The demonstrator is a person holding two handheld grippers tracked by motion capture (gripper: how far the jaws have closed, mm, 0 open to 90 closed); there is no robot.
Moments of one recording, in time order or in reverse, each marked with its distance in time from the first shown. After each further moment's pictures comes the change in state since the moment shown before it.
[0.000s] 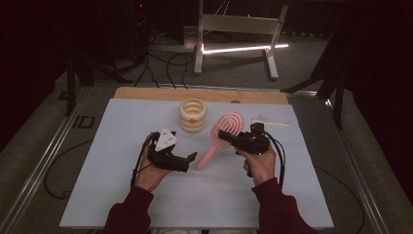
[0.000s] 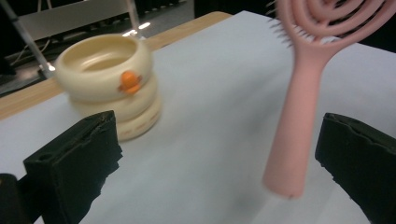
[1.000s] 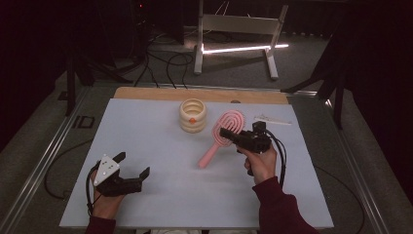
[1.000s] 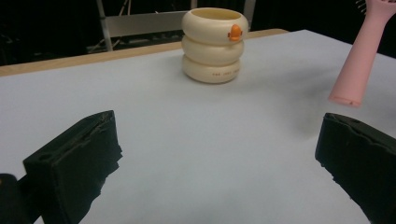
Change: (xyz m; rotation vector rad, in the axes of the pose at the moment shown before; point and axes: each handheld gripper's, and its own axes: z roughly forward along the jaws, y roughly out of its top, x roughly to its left) left arm 0.032 -0.096 -0.096 -0.126 0.193 -0.153; right arm -0.005 0.002 -0.001 -0.021 -0.005 0.017
